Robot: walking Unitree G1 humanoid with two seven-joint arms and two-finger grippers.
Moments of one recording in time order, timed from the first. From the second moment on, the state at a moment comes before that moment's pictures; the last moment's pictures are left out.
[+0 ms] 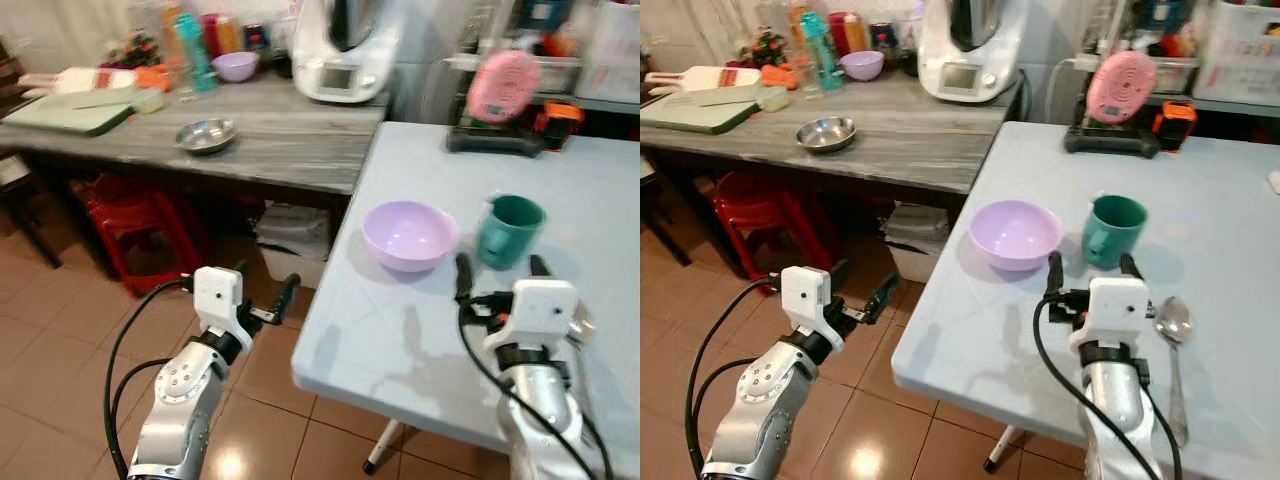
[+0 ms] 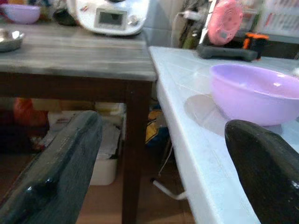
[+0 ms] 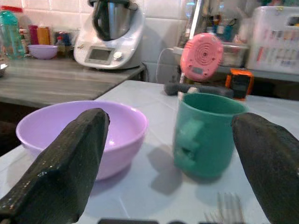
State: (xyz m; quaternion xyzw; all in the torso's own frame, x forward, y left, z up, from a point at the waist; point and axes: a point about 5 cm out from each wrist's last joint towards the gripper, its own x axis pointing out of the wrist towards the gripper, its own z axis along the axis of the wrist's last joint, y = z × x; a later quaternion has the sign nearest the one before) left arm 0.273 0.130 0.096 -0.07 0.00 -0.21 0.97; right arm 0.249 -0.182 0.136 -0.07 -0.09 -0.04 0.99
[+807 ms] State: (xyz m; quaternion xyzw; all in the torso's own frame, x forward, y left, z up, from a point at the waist) left arm 0.245 0.126 0.080 -0.06 0.04 -0.35 0.93; right arm 0.313 -0.171 0.147 -0.17 0.02 0.17 0.97
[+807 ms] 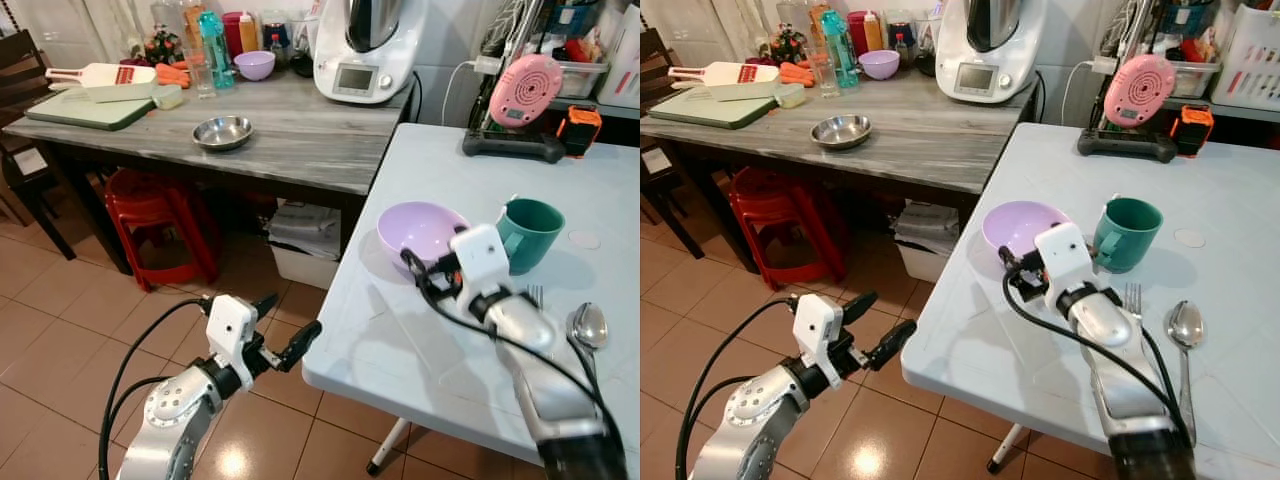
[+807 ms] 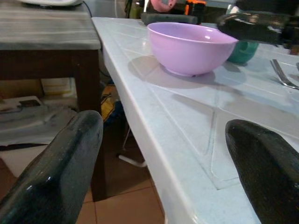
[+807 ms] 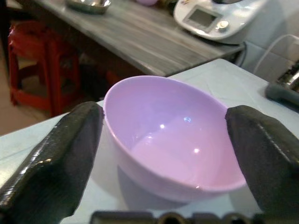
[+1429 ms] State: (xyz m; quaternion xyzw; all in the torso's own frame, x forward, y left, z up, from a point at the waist) left arm 0.239 0.121 0.076 -0.06 0.05 -0.37 0.93; right arm 0.351 -0.153 0.134 -0.29 0.12 0.33 0.89
